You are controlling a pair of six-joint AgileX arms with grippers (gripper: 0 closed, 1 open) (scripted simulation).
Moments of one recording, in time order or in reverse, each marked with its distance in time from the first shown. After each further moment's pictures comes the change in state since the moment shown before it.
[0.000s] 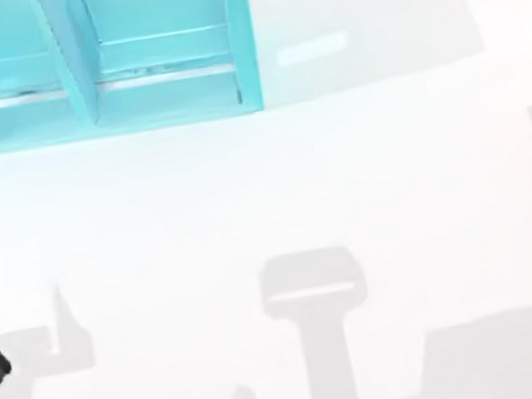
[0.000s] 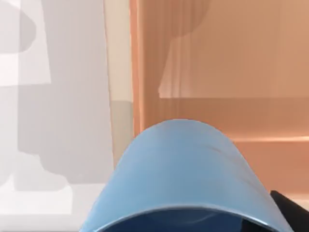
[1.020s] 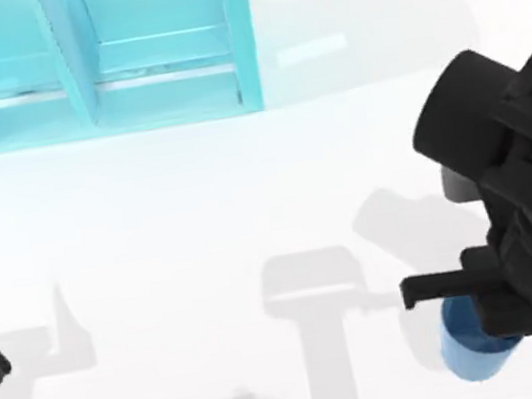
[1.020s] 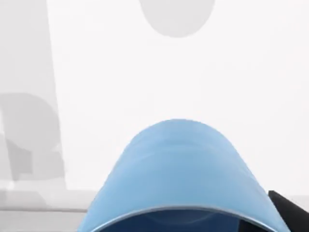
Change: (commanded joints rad) left arm 0.000 0.000 0.000 0.000 0.000 0.000; right arm 1.107 0.082 0.064 0.088 0.000 1.104
